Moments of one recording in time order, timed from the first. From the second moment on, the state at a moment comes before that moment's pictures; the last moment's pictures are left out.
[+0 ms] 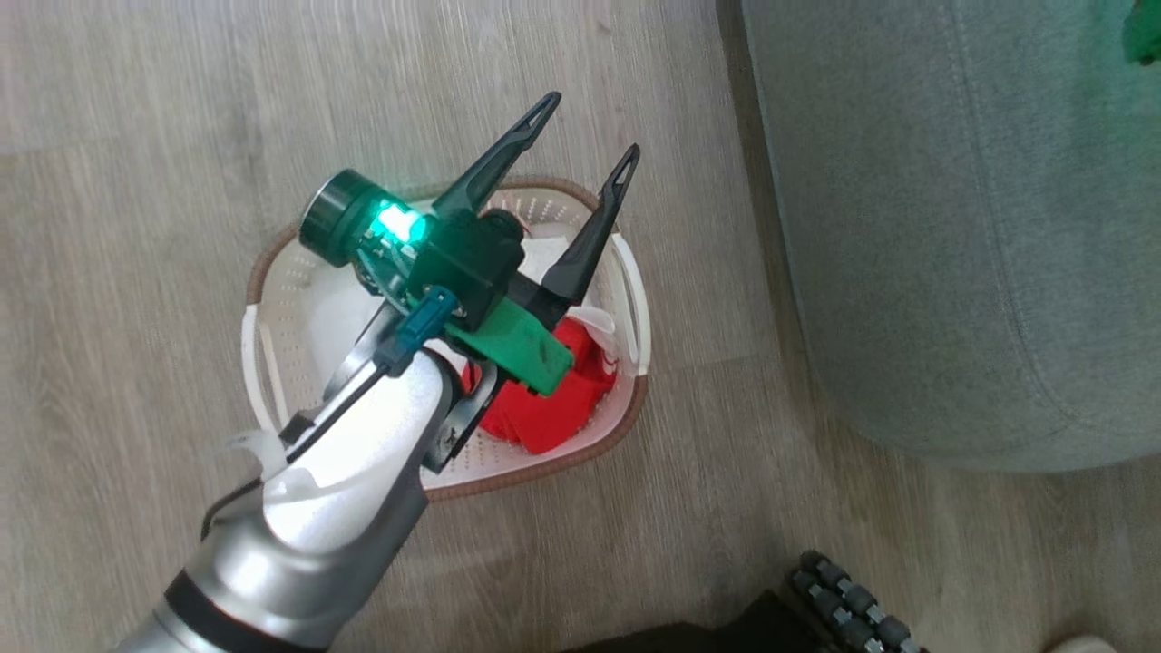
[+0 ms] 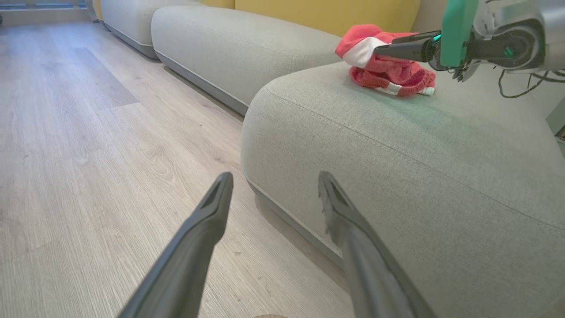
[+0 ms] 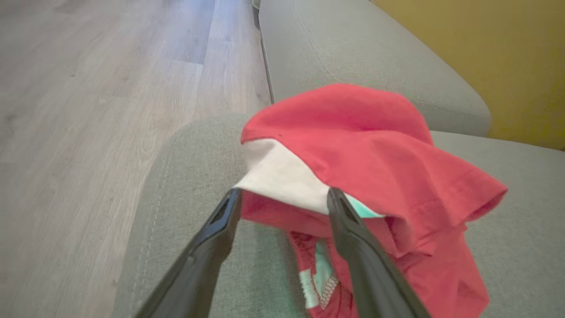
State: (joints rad) left arm -0.64 0.16 -0.67 0.19 -0.19 0.03 -0.17; right arm -1.22 -0.37 0.15 1.15 0.23 0.13 -0.25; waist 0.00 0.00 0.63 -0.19
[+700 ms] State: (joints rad) left arm -0.45 0.12 -0.60 0.32 -0.32 0.07 -0.25; right arm -0.85 -0.43 0.26 0.85 0.37 0.13 -0.25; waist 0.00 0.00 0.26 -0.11
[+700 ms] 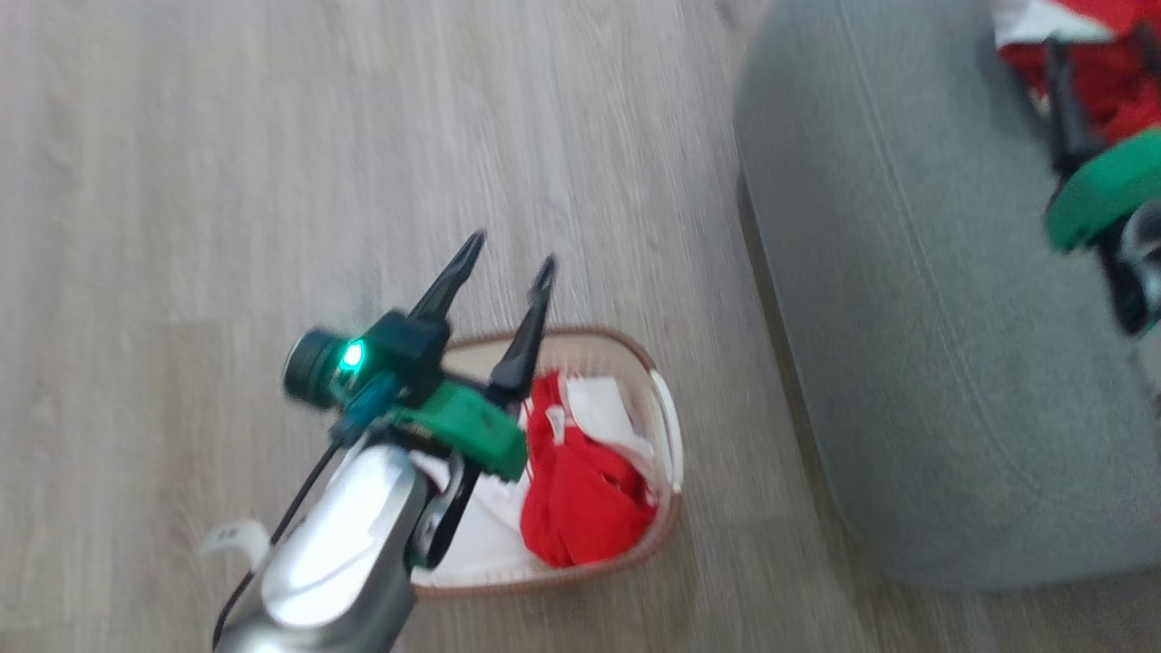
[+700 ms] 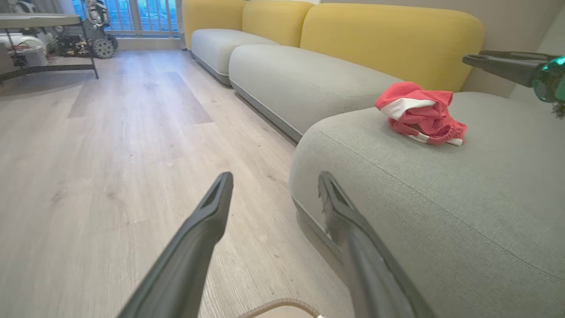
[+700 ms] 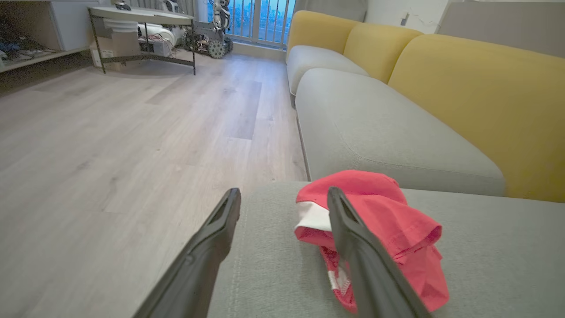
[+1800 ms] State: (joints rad) left arm 0.10 0.16 -0.30 0.19 -0.34 0.17 -0.25; right arm -0.05 -0.06 -0.04 0.24 0.17 0.13 -0.21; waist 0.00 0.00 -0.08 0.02
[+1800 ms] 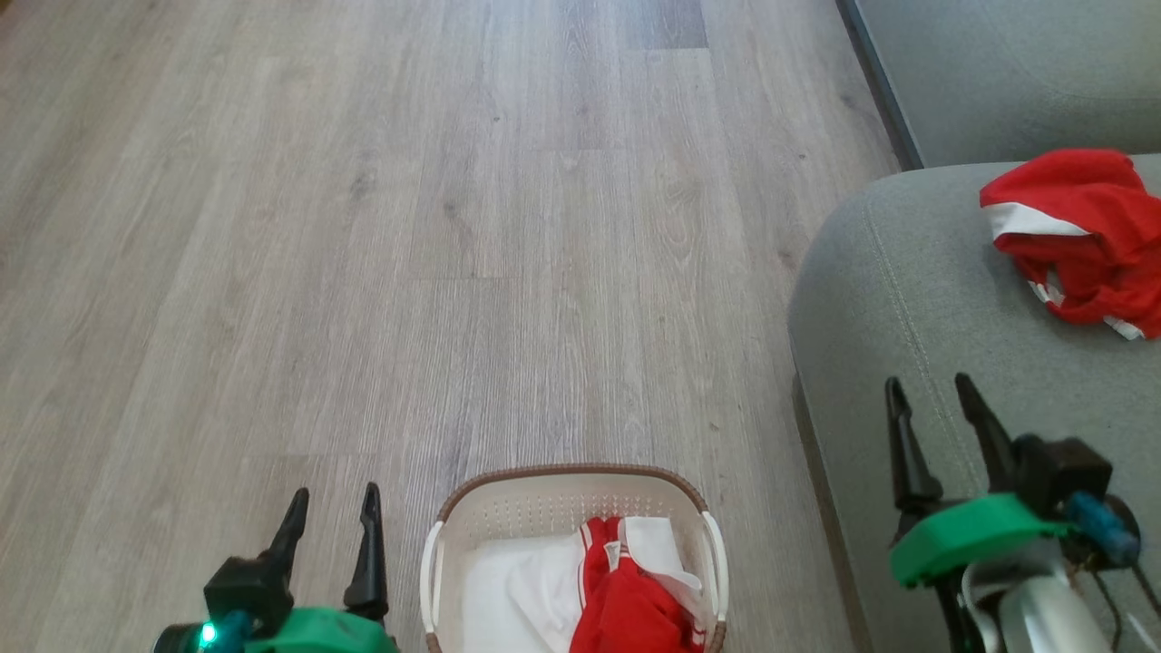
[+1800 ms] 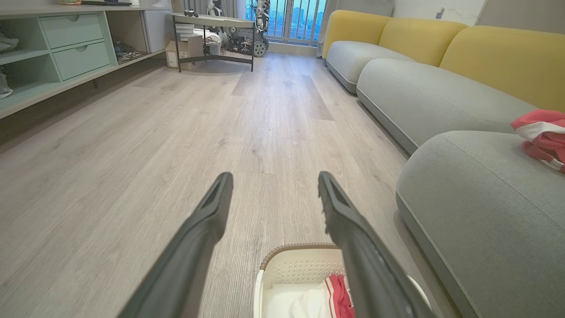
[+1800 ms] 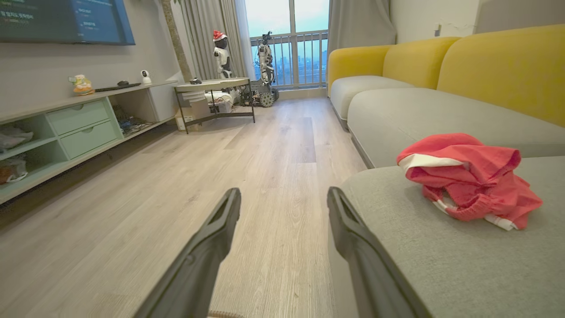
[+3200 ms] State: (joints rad) left arm 0.11 0.10 -0.21 0.21 -0.24 0.09 -0.25; right arm 0.03 -0.05 -0.01 0.25 0.20 0.13 -0.23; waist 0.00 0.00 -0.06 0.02
